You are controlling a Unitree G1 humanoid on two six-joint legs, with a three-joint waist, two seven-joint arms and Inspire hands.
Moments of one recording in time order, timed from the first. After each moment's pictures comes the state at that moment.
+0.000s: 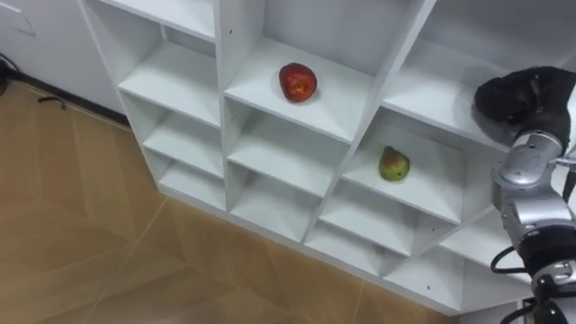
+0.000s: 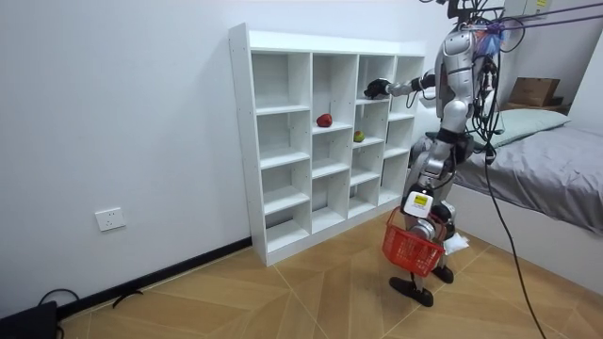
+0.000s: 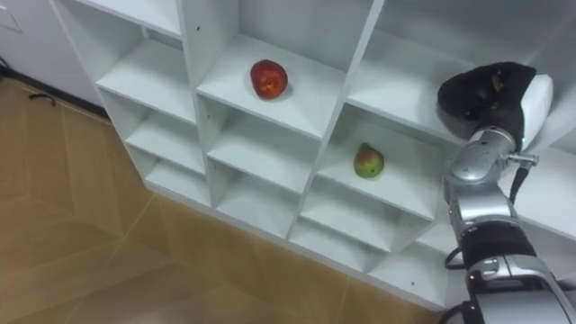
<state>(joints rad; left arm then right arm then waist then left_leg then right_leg) 0.18 0.24 -0.03 1.06 -0.32 0.06 0.10 -0.59 -0.47 0.07 0.90 0.11 -0.09 -0.57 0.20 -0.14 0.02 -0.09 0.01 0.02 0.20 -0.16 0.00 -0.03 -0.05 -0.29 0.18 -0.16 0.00</state>
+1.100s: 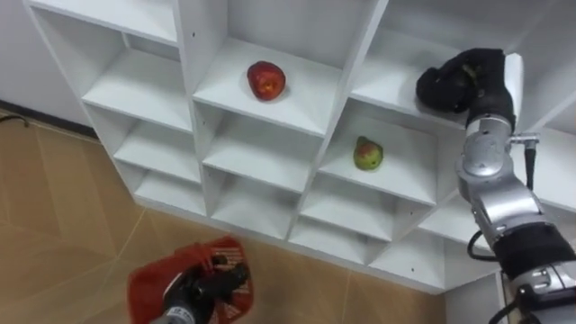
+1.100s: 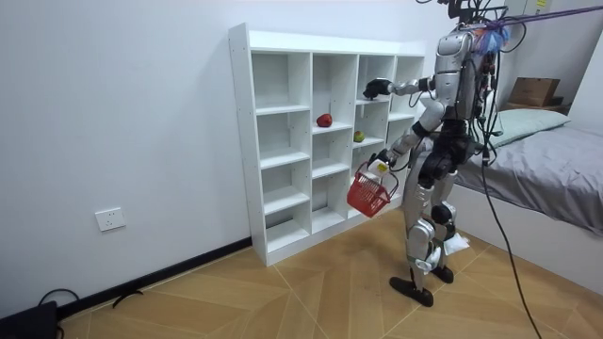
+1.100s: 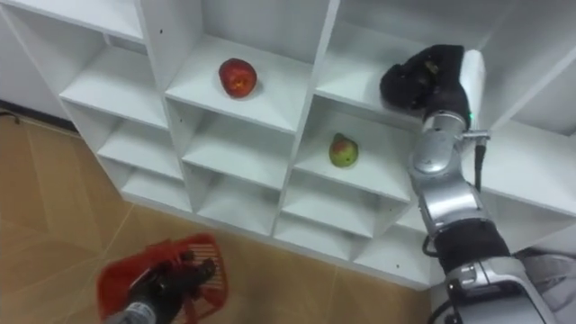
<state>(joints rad) -0.01 0.16 -0.28 0.72 -0.72 0.05 -0.01 -0.52 -0.40 0.20 0.58 0.03 0.02 -0.43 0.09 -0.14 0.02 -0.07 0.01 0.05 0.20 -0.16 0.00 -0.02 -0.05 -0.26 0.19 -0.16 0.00</state>
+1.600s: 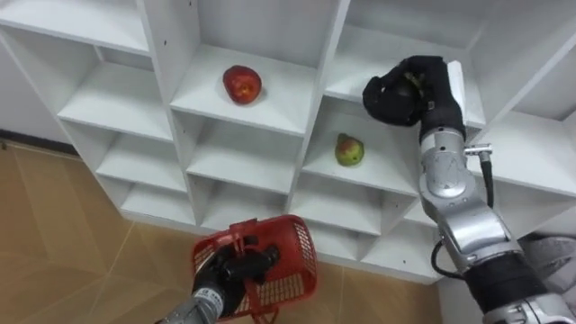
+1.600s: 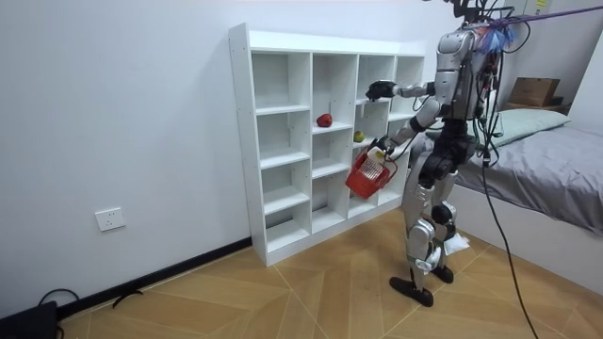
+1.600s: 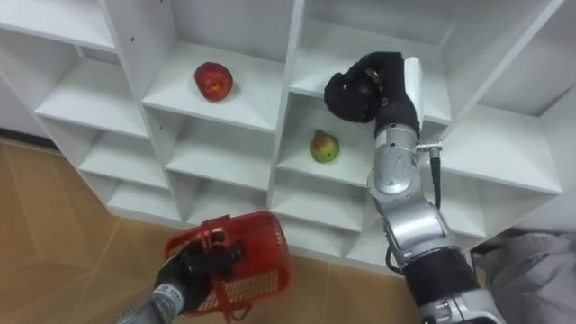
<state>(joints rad) -0.04 0.14 -0.35 0.63 -0.79 0.05 -0.01 -0.41 -0.30 0.22 0.40 -0.01 0.04 -0.39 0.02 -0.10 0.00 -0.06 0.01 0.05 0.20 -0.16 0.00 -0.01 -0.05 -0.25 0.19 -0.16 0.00</state>
